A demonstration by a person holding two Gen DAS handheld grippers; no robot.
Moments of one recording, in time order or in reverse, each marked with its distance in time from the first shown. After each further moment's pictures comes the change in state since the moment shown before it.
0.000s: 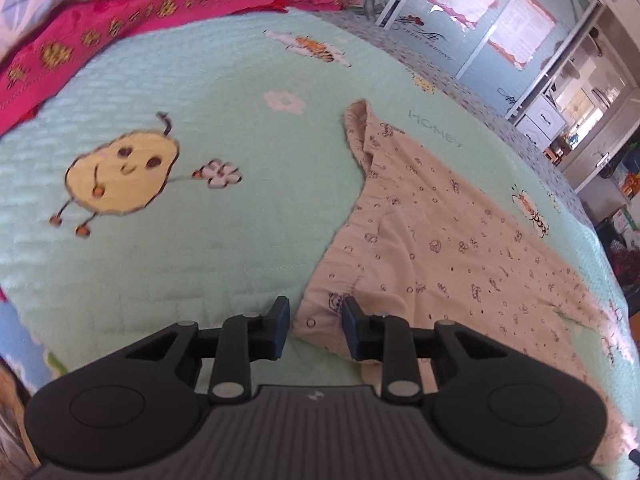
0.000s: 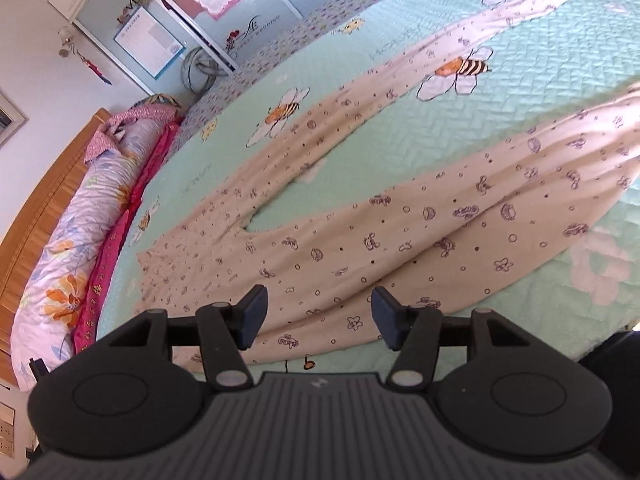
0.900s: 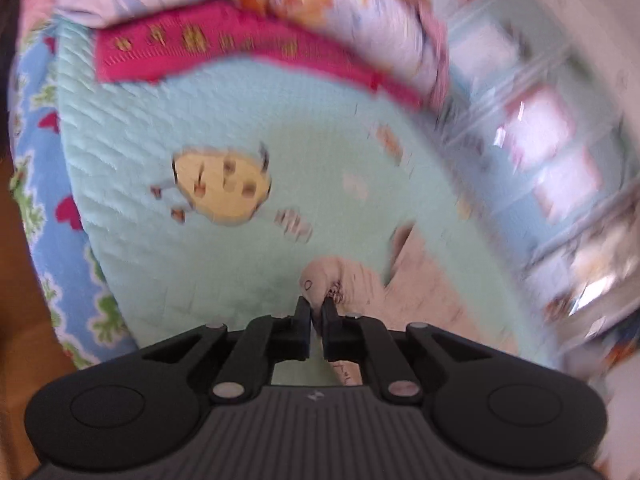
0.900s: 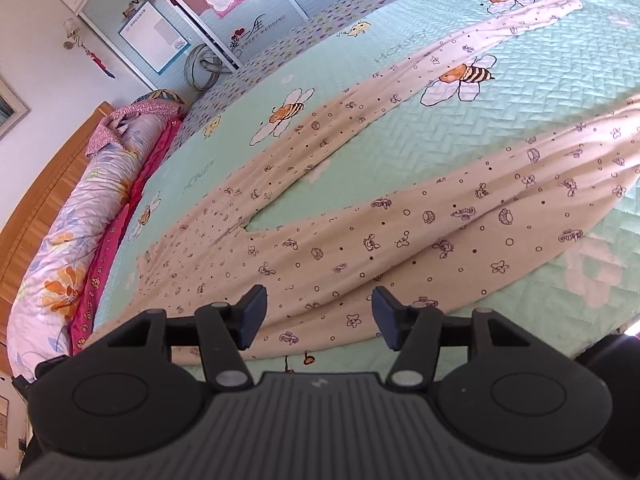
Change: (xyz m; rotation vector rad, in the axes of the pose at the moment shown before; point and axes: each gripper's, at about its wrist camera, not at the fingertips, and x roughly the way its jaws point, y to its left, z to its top) left arm -0.038 0.033 -0.009 -0.409 -0.185 -0.012; right arm -0.004 0.000 -0.001 -0.018 0.003 0.000
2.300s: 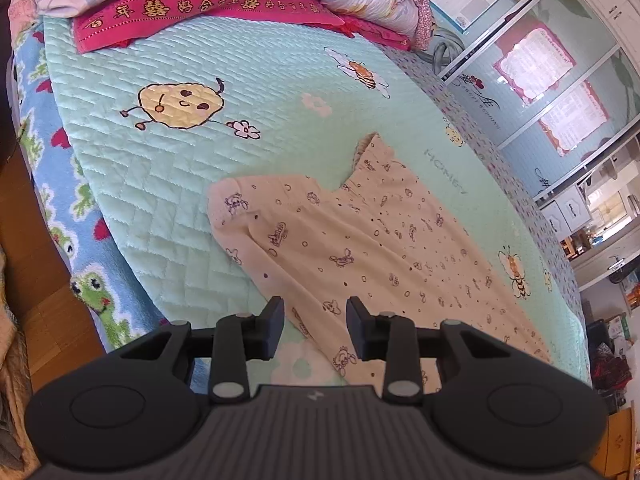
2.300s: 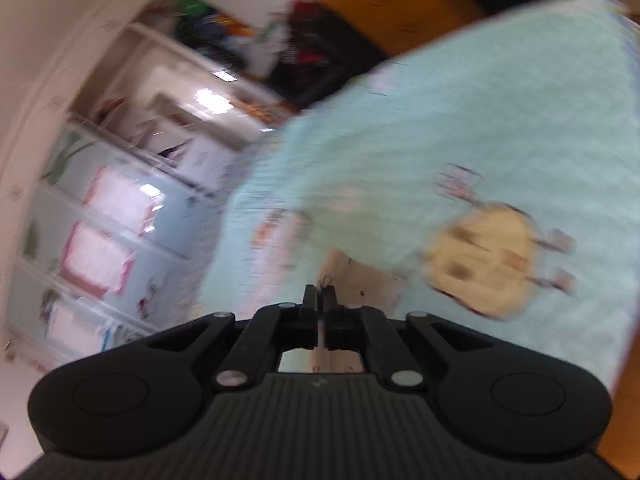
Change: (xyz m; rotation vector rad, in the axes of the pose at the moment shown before) left arm -0.033 -0.064 -0.067 0.107 0.082 0.070; right arm -0.107 -0.300 0.160 0.545 -0.577 -0.113
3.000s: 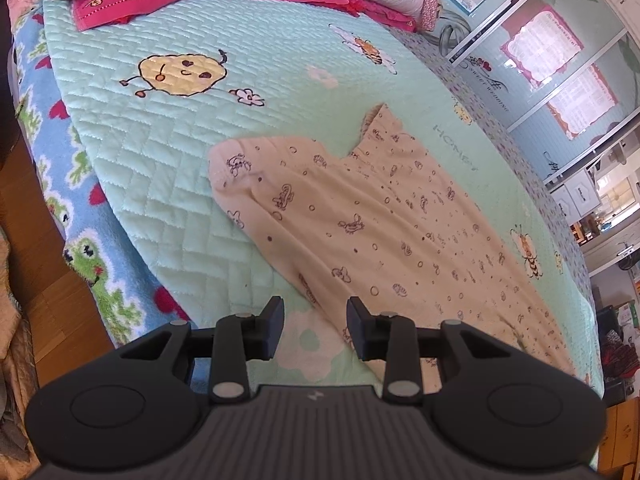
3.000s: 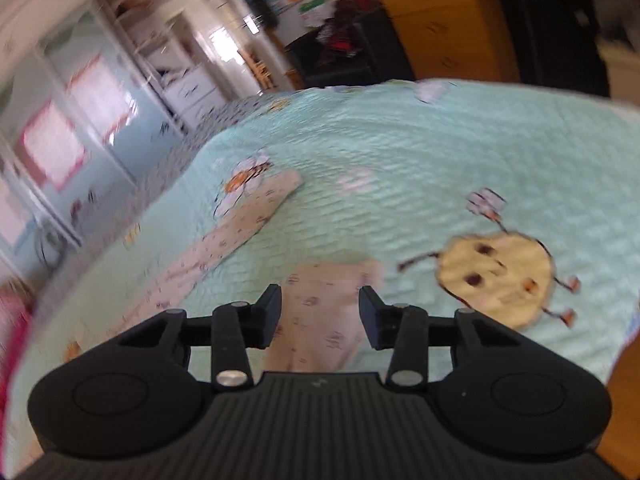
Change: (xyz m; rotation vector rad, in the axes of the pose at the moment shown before) left arm 0.013 0.000 -0.017 0.013 0.047 0.040; right arm 0.038 0.050 -0.053 -0.450 0.051 -0.233
